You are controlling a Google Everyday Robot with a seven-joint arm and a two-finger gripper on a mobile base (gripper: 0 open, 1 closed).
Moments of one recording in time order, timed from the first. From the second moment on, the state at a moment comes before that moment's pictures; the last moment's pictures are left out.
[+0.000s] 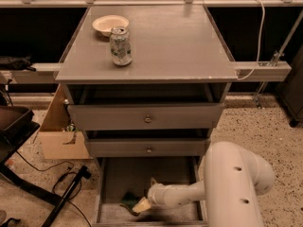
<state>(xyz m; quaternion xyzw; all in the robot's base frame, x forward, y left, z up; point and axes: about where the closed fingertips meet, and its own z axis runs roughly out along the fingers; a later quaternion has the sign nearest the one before) 0.530 0.034 0.177 -0.45 0.82 0.19 0.31</state>
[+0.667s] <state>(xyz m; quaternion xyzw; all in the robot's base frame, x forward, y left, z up) 0.523 0.068 0.123 -0.41 0.84 0.19 0.30</state>
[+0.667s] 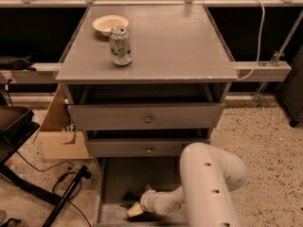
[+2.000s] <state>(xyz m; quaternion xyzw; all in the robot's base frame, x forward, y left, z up) 0.501 0.088 0.097 -0.42 0.84 0.18 0.28</state>
